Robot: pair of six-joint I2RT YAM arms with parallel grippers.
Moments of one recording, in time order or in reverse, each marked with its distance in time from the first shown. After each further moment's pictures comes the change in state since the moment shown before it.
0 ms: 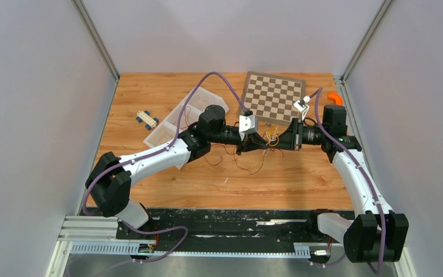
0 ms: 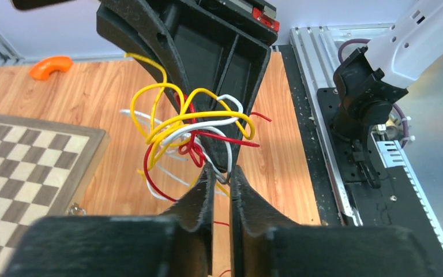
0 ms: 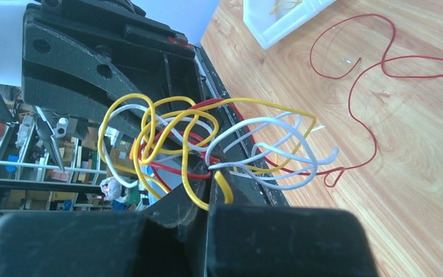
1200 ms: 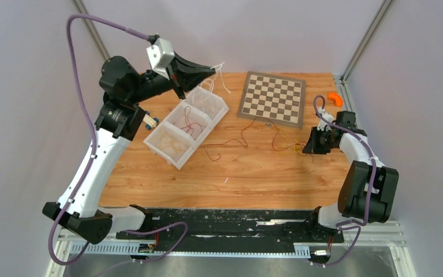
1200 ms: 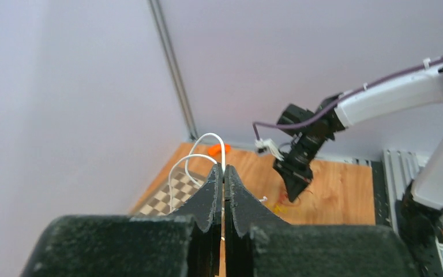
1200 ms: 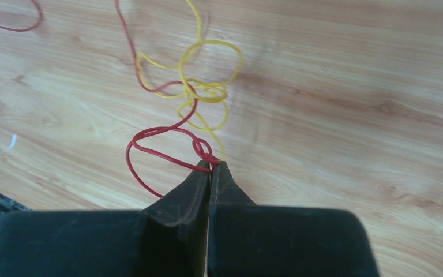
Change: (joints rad) left arm 0.424 -0.290 0.450 -0.307 0.054 -0.194; right arm -0.282 0.324 0.016 -0.174 0.703 -0.537
